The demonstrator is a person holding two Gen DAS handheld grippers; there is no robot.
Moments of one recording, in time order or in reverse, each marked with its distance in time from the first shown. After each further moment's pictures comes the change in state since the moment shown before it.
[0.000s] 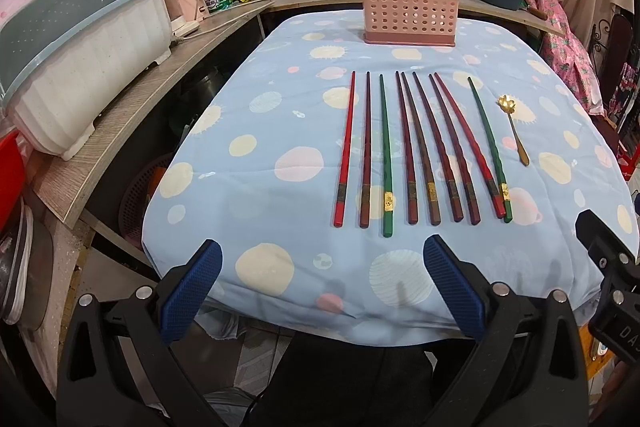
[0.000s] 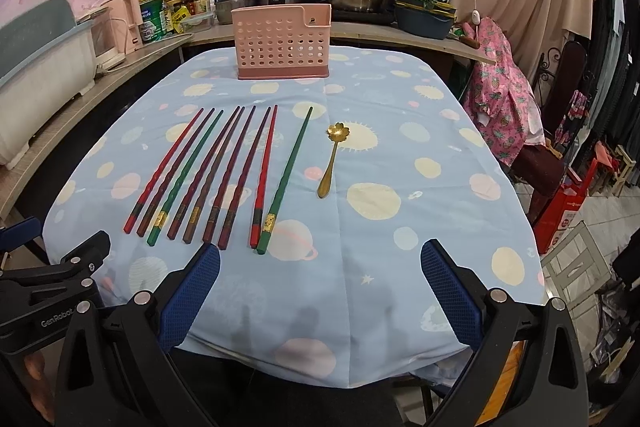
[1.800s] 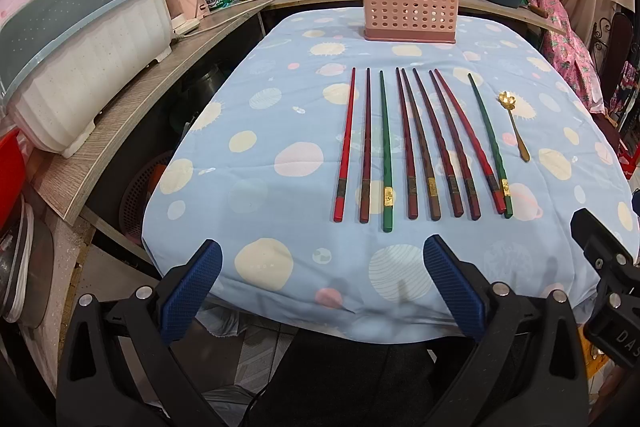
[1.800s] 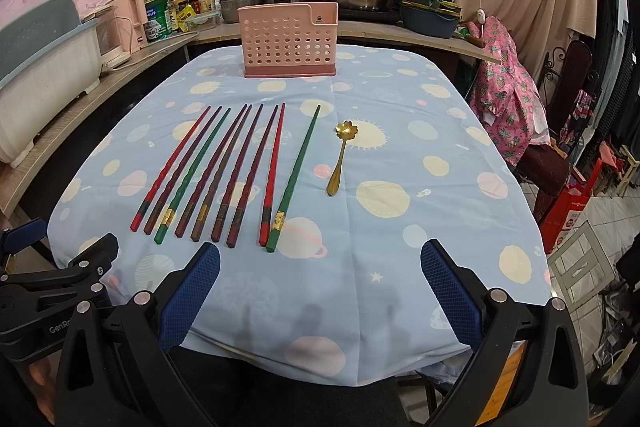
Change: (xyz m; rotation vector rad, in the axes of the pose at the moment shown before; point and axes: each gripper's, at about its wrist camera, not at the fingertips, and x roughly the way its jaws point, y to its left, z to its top) left arm -0.001 -0.001 -0.002 0.000 0.006 -0.002; right arm 0.001 0.005 -0.001 0.002 0.003 0.008
